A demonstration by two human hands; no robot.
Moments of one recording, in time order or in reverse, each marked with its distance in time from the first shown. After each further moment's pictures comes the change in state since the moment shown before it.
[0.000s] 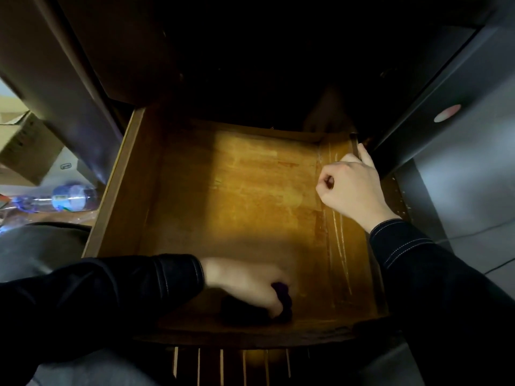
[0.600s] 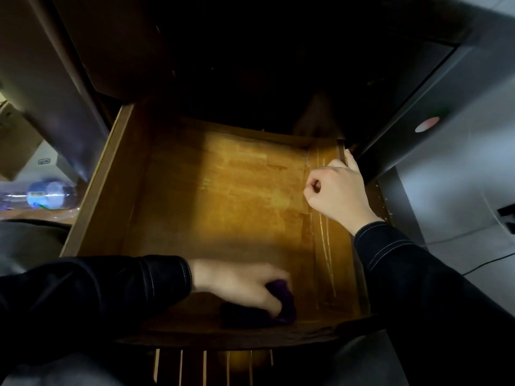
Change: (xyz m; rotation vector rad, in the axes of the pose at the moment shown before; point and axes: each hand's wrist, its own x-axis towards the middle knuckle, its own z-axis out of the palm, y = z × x) left_hand -0.007 0.014 0.002 -0.082 0.054 0.135; right_hand 0.000 0.000 0.001 0.000 0.011 0.004
